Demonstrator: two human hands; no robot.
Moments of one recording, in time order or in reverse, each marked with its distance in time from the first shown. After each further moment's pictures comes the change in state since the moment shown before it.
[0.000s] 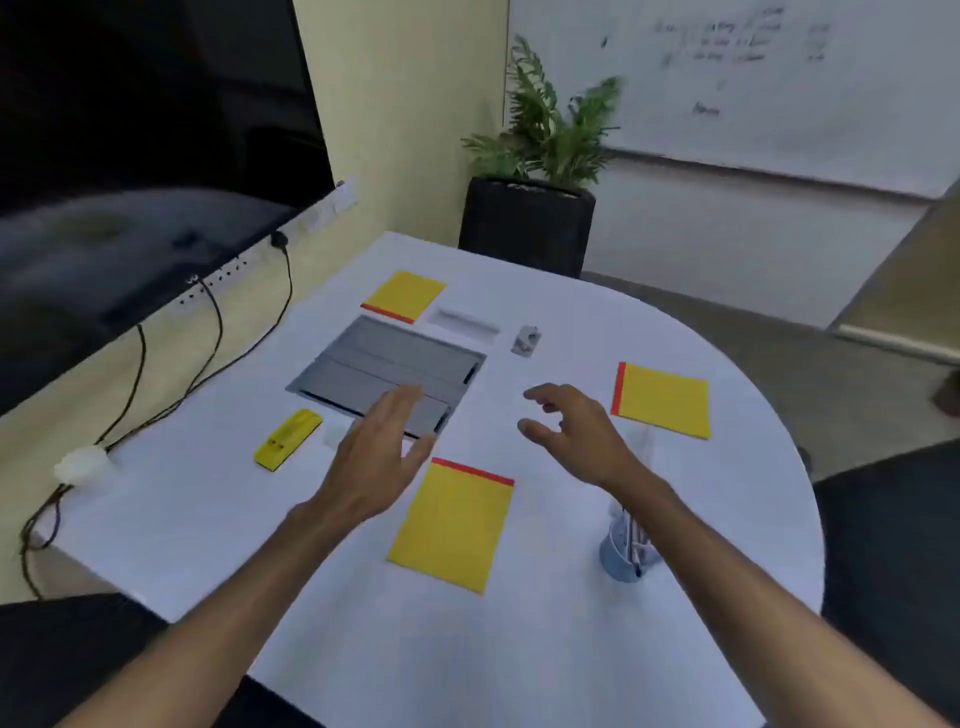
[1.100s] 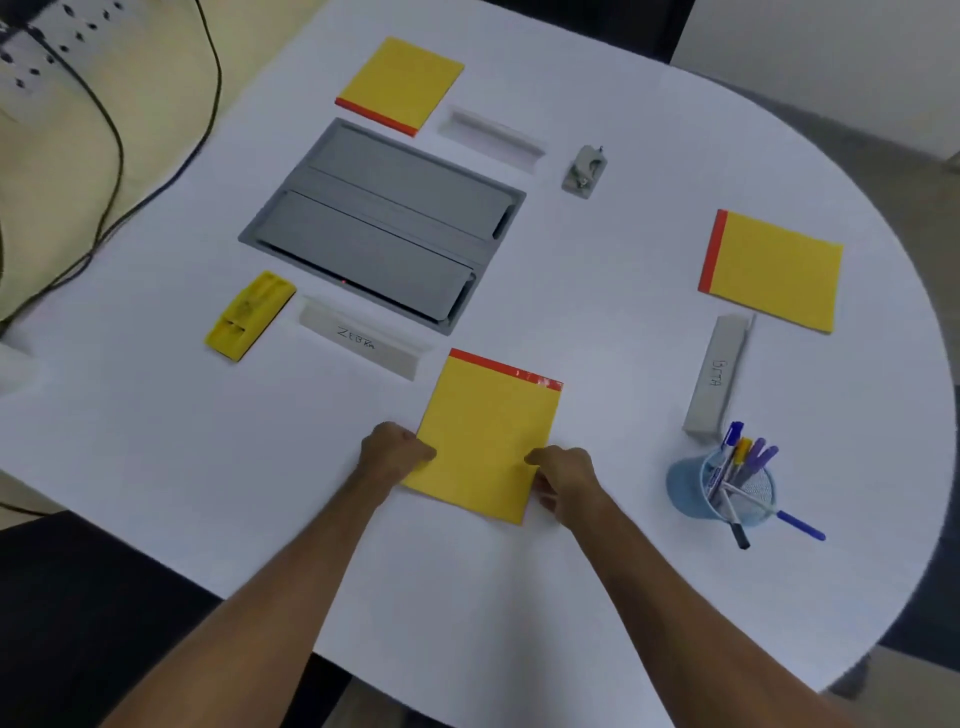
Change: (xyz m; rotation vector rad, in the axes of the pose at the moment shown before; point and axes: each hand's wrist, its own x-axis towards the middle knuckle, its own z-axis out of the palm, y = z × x) left_hand 0.020 -0.179 0.200 -0.338 -0.419 -1.037; right_hand 0.021 0.136 0.243 0.699 -0.019 1.304
